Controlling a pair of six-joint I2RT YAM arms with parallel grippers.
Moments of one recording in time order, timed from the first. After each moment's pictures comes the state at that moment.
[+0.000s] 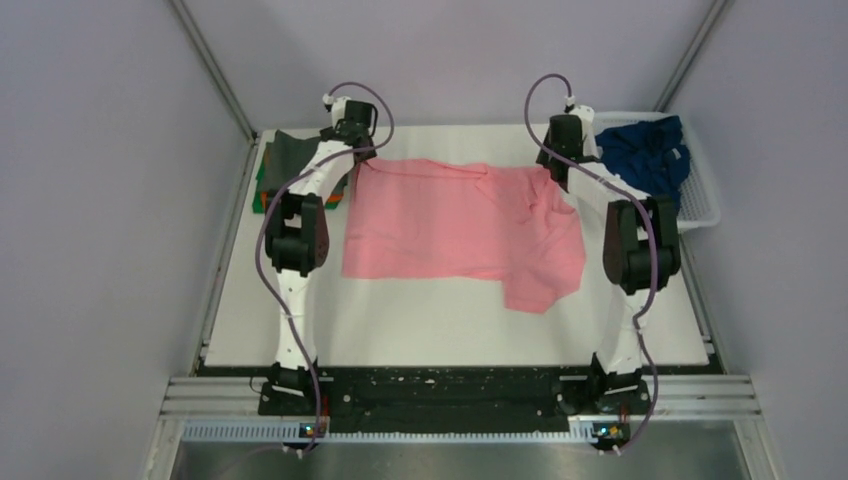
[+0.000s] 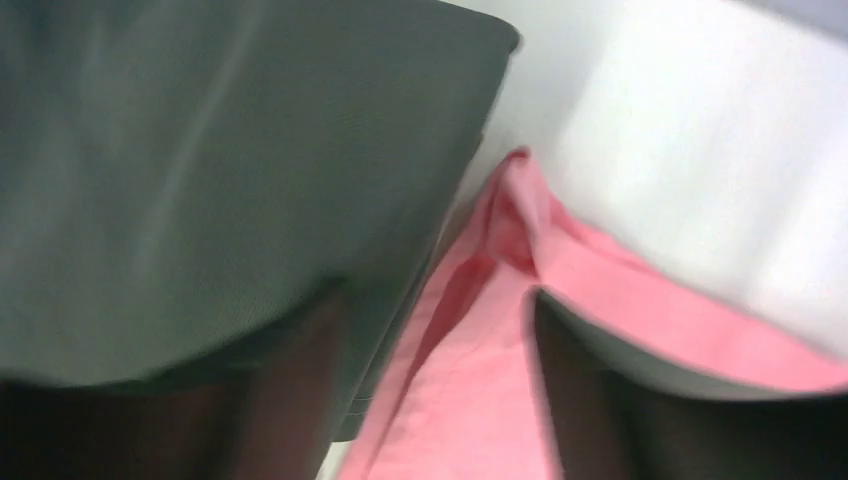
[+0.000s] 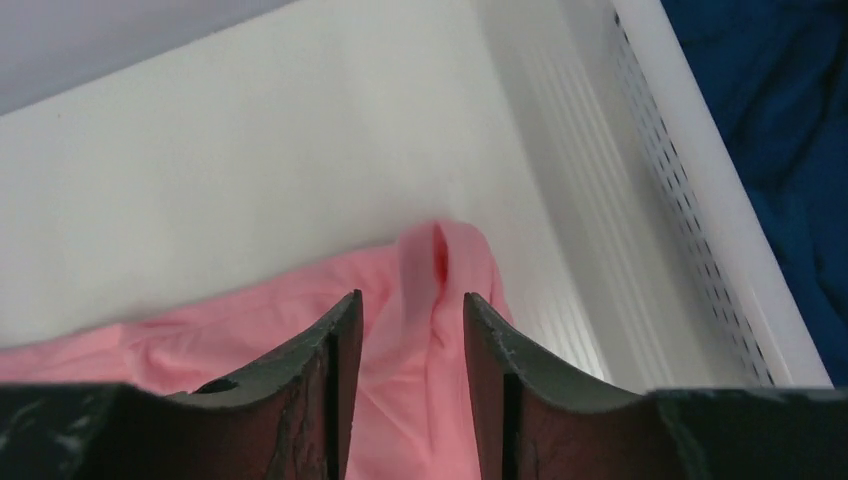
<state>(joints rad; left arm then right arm) -0.20 2.30 2.03 -0.50 -0.51 -0.44 0.17 1.94 1.43 -0.07 0.36 0.36</state>
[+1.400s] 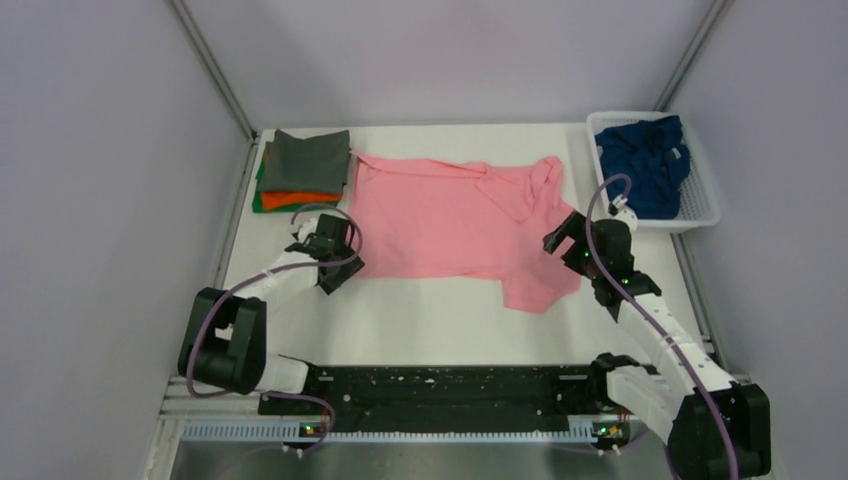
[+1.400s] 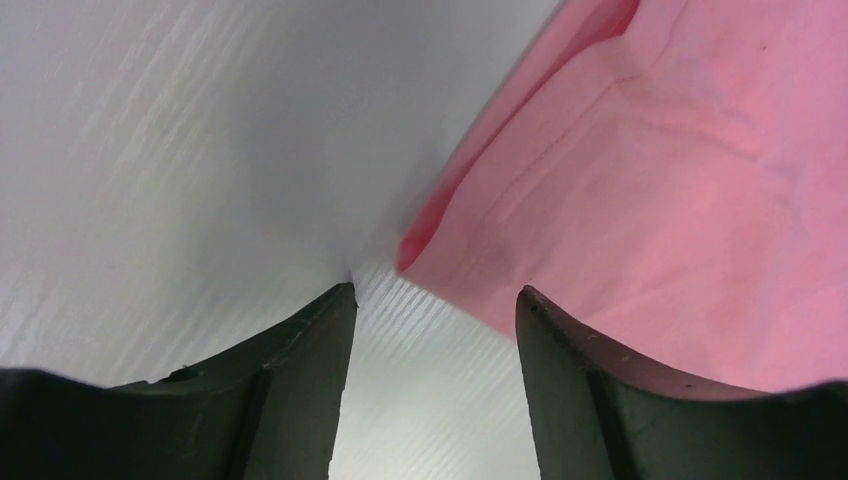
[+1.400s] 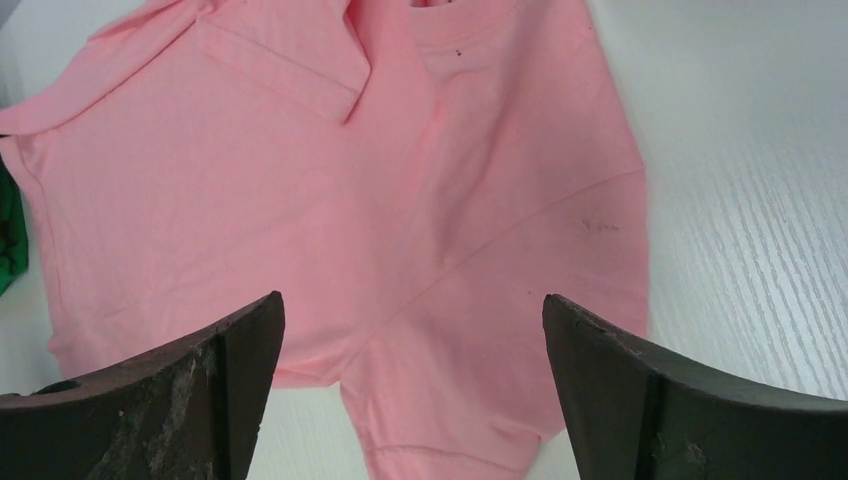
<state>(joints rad) -0.26 1.37 0.67 -0.40 -0.22 -0.92 0.16 0.94 0.52 -0.17 0.09 0.67</state>
